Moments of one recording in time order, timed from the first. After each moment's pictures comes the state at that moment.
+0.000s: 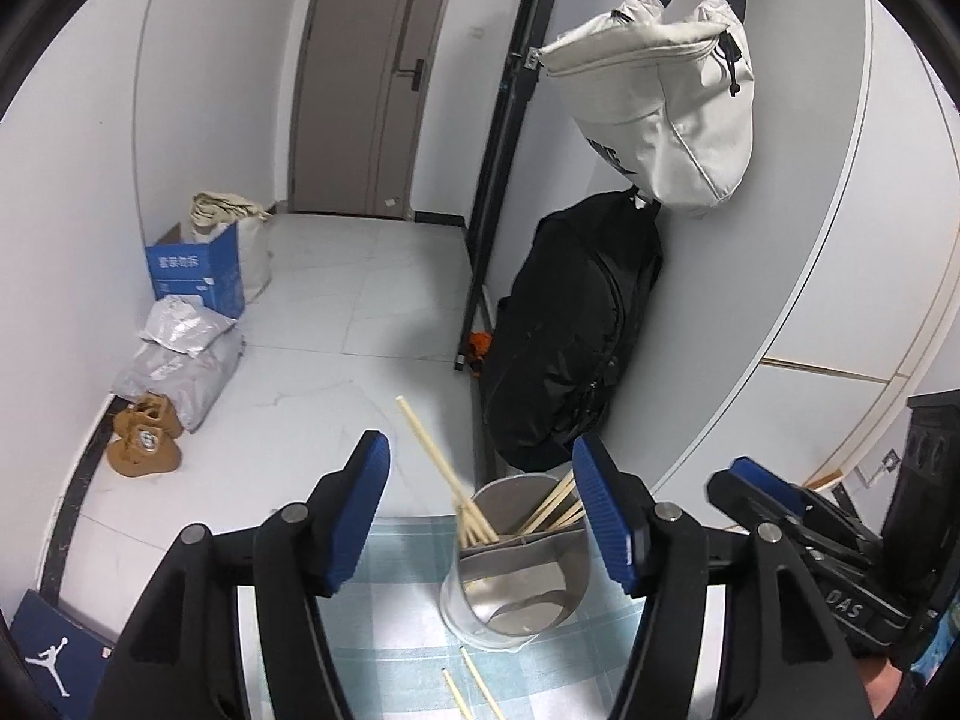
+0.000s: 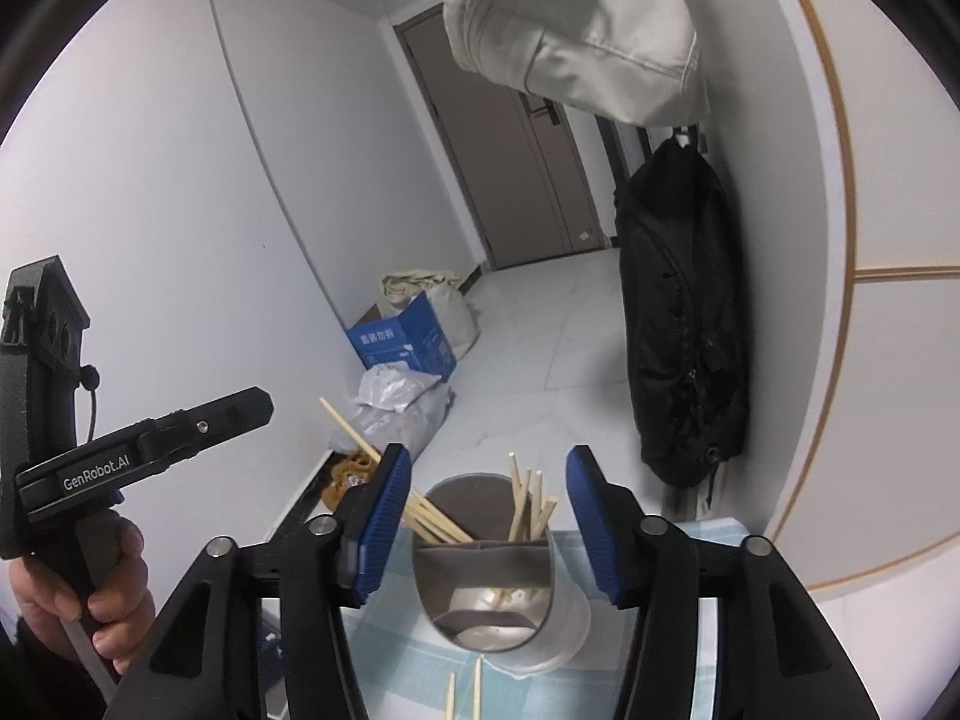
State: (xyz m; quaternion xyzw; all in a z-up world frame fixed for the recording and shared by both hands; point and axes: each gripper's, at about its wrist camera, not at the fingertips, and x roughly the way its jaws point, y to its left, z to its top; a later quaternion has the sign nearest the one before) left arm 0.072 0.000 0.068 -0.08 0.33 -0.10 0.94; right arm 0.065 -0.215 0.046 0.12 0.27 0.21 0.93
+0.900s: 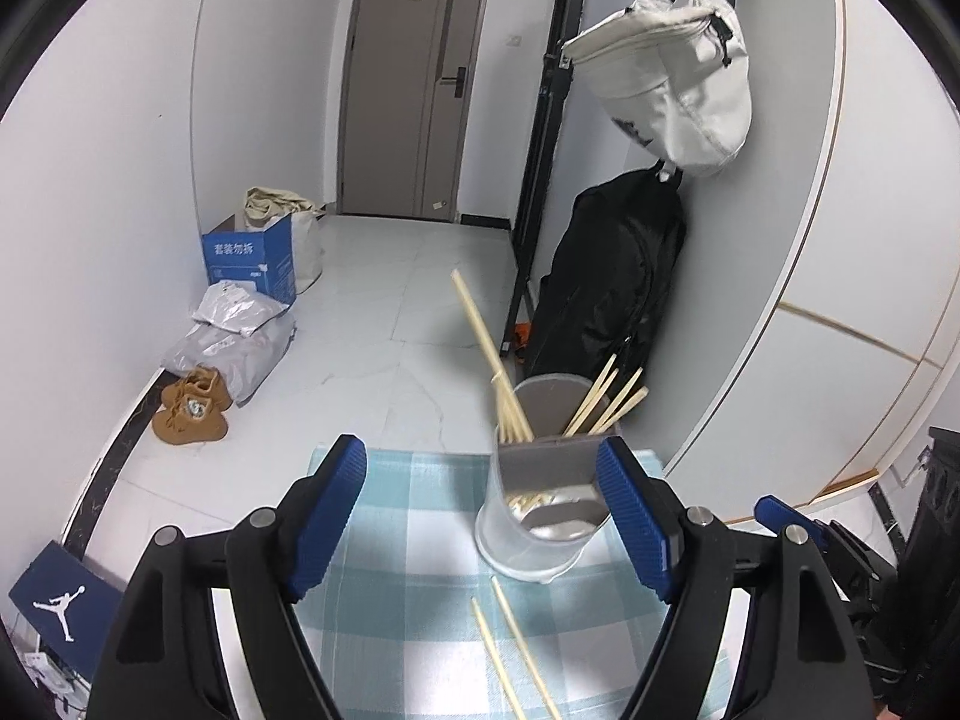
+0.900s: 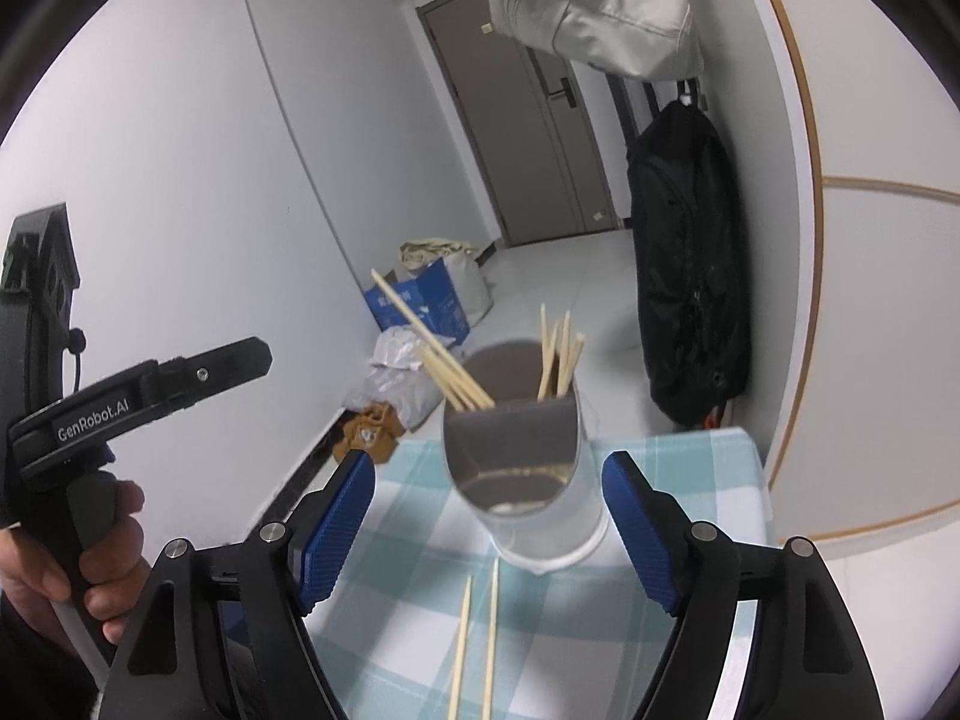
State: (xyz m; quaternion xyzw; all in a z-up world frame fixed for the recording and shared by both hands) left arm 0.006 -0.001 0.026 -0.06 0.32 -0.04 0.95; right arm -0.009 -0.206 -0.009 0.10 0.28 0.23 0.93
